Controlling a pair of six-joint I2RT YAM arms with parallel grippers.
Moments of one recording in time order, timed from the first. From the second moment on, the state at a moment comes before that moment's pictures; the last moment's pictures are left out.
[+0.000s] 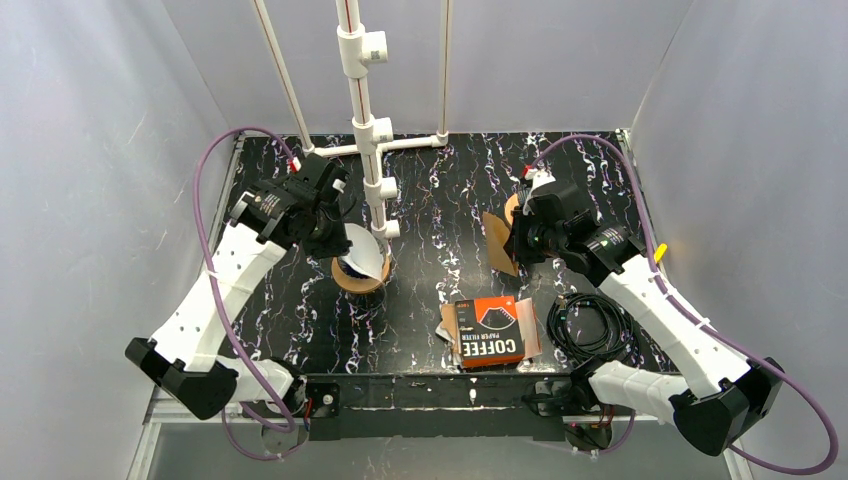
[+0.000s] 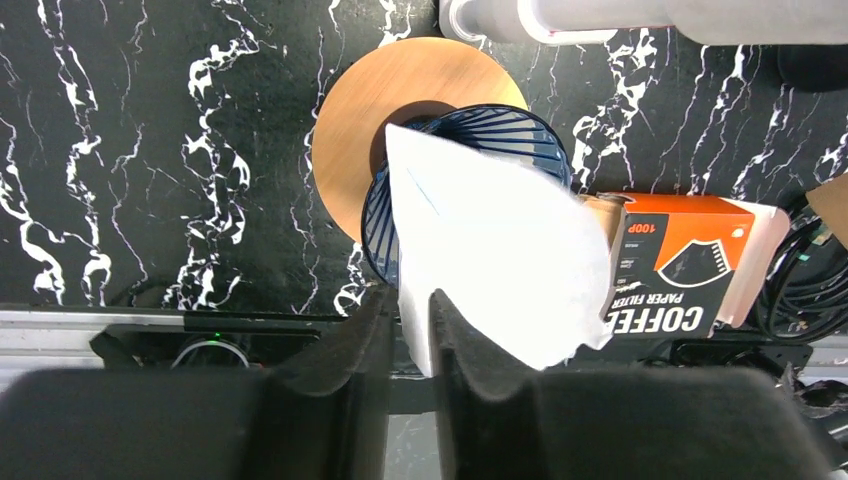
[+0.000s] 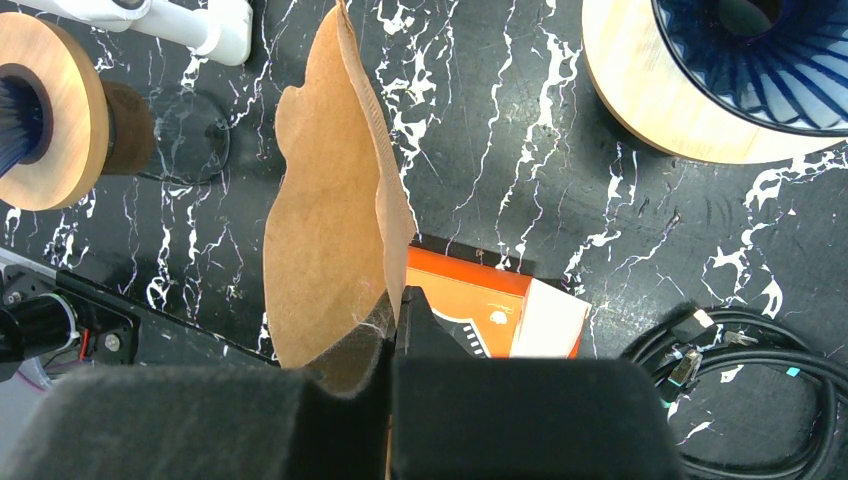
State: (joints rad) left arm -0.57 1.29 1.59 -1.40 -0.20 -0.68; right arm 0.60 1.09 1.13 -0.82 -0.02 0.43
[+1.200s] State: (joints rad) left arm -0.53 1.29 1.62 -1.42 -0.19 -0.60; right arm 0.60 1.11 1.17 -0.81 -0.04 0.43
